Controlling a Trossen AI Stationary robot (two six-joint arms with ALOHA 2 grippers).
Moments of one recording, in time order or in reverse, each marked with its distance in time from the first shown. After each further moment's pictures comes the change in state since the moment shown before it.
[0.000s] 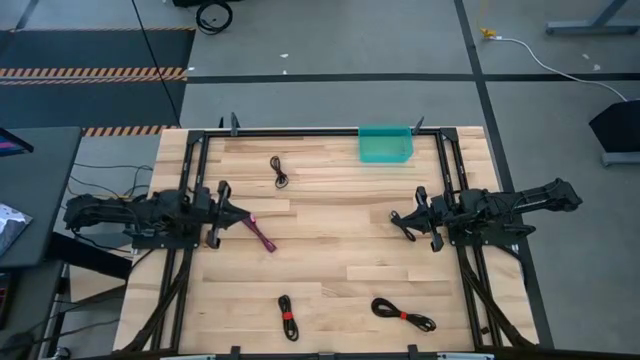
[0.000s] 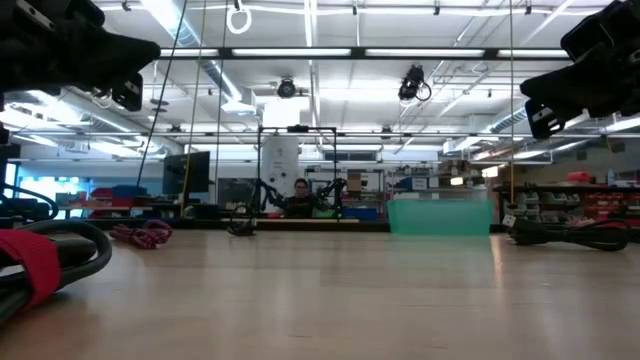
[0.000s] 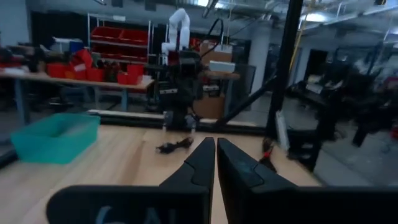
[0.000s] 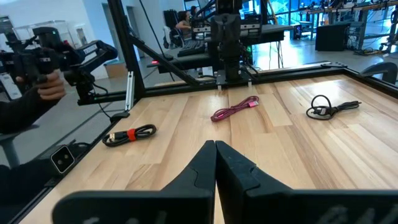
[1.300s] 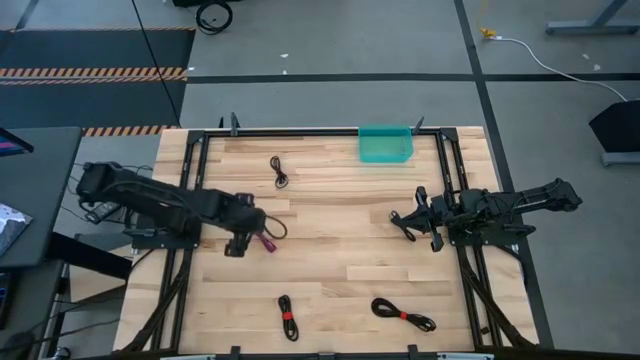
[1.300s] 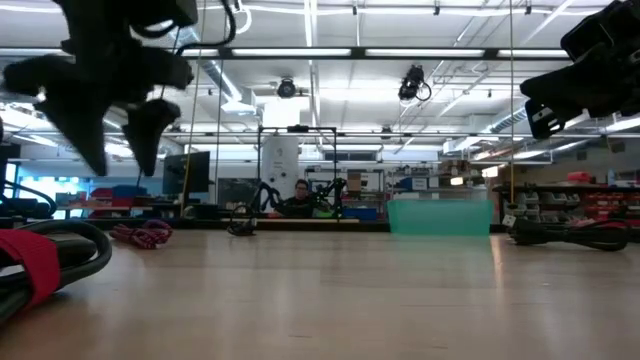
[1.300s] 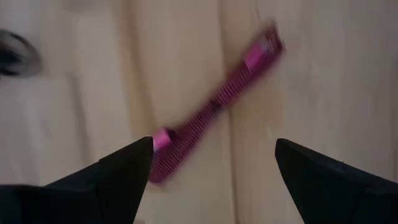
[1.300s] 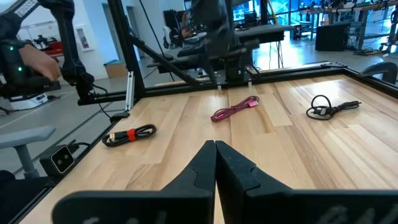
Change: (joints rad) left arm -0.112 1.139 0.784 -1.143 -0.109 0.075; right arm 0.000 0.000 0.000 0.000 0.000 0.000
